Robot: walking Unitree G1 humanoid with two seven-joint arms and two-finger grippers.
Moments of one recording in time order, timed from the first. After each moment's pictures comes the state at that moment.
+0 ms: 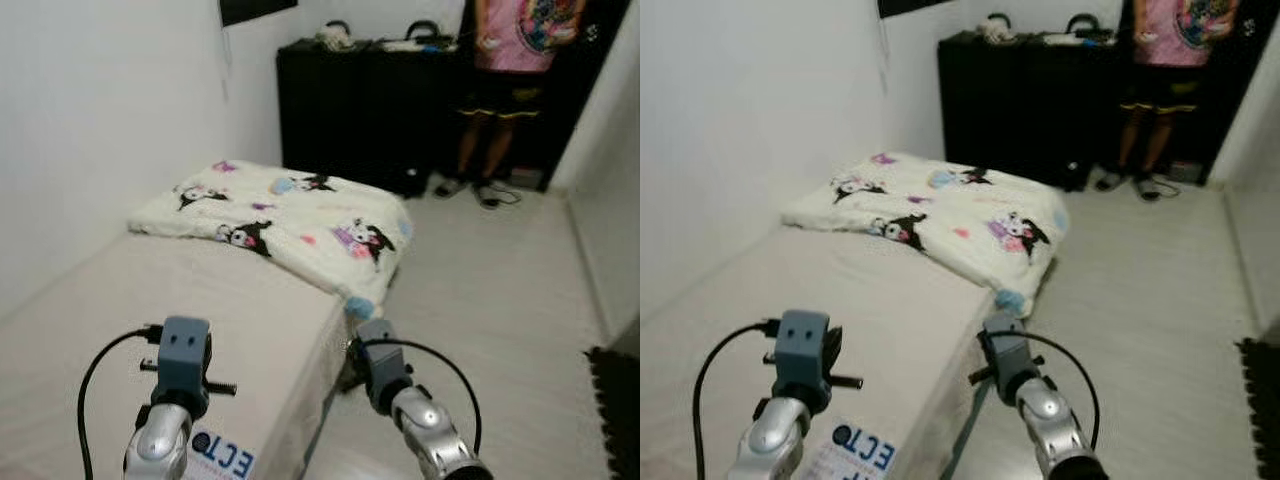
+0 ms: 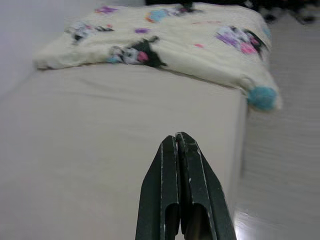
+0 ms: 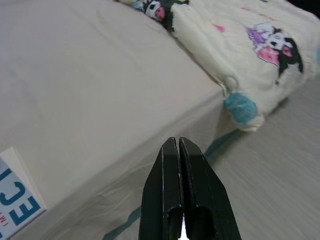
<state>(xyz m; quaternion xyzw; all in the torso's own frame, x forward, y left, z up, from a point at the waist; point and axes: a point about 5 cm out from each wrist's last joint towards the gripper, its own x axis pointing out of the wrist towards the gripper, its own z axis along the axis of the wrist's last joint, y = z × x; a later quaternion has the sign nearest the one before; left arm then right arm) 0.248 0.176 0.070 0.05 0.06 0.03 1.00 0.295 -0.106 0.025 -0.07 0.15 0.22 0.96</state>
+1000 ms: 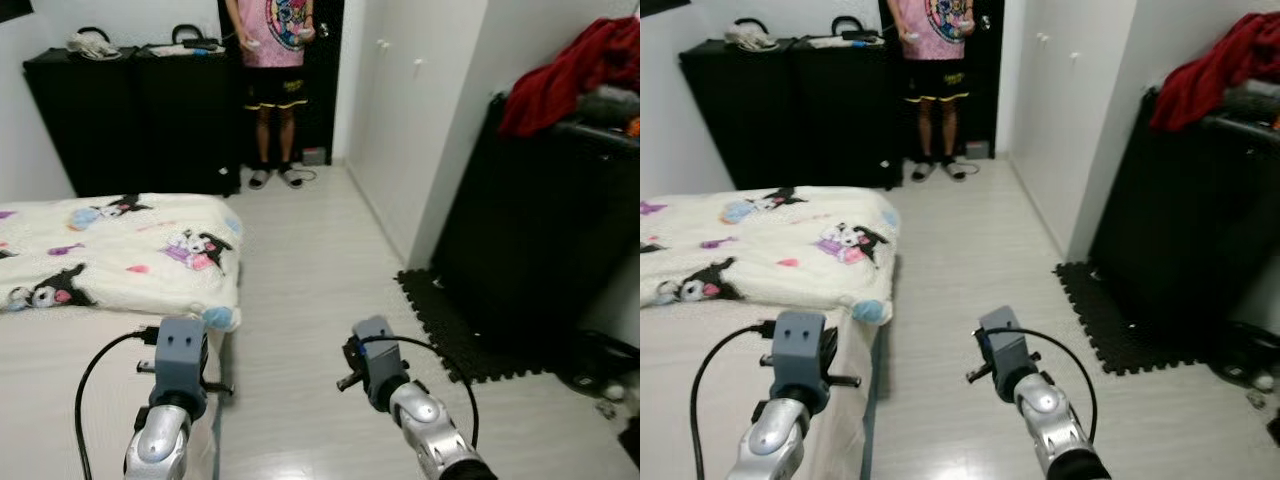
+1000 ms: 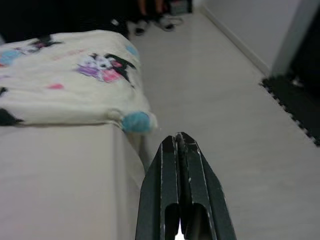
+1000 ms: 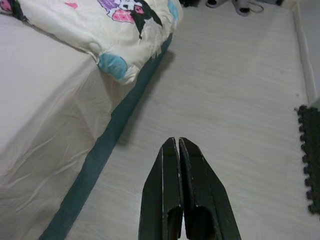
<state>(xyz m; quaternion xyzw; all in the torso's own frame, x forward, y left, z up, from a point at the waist) 0.247 0.179 0.069 0.04 0.05 0.05 1.00 0.295 -0.099 0.023 -0.07 0.15 0.25 0.96</state>
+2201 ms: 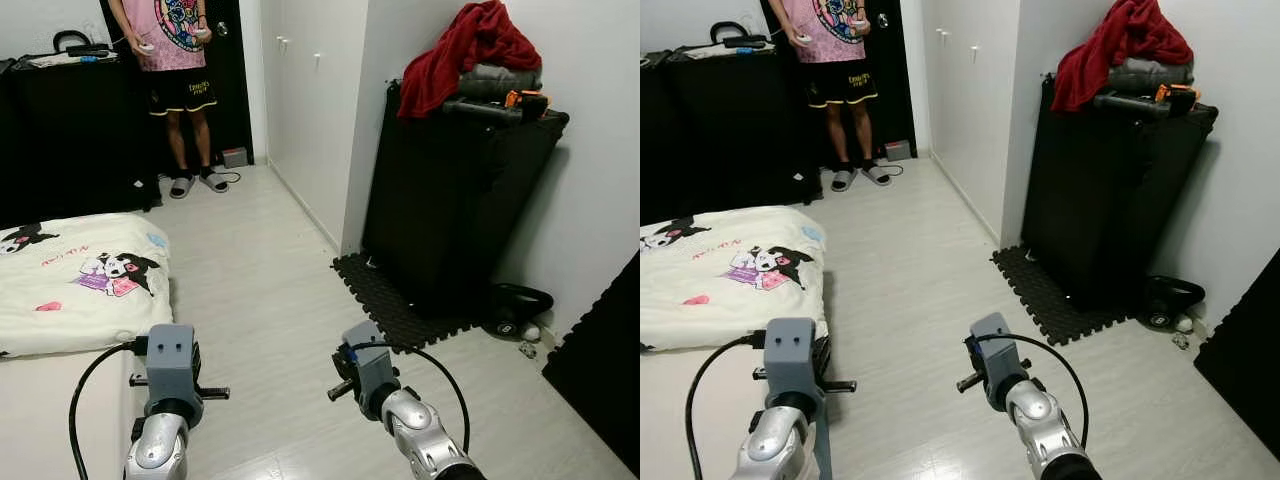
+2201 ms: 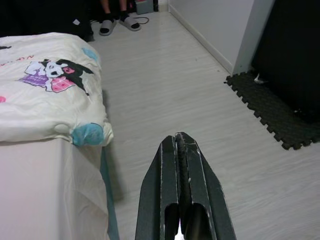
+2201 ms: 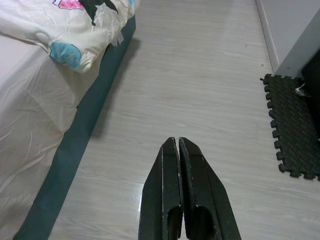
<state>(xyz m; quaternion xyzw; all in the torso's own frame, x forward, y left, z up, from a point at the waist) 0.248 0.177 0.065 0.01 0.06 0.07 1.00 0.294 -0.107 0.019 -0.08 0.16 0.24 0.95</state>
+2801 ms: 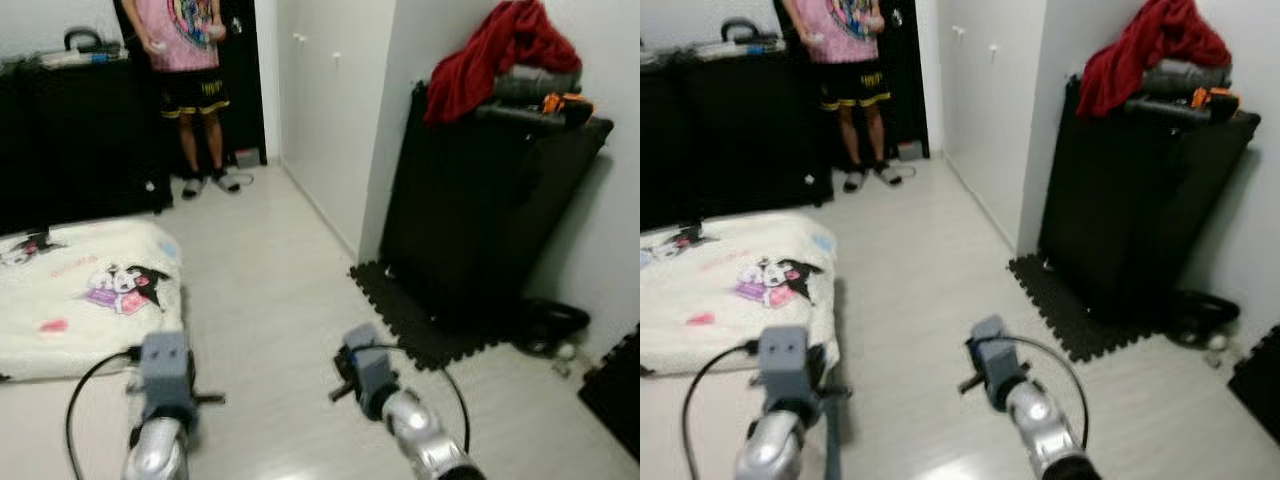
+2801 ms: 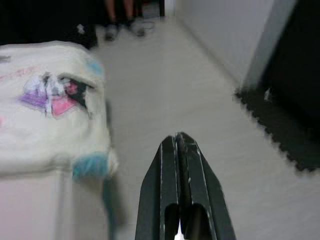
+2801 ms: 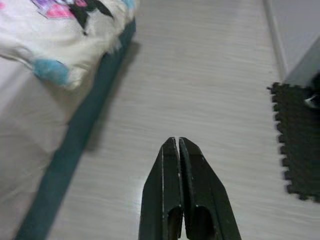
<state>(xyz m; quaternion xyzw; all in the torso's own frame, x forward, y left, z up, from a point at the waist) 0.251 0.169 0.070 0.00 0.04 0.05 1.00 0.291 -0.117 0.014 -0.08 0.17 0.23 0.95</state>
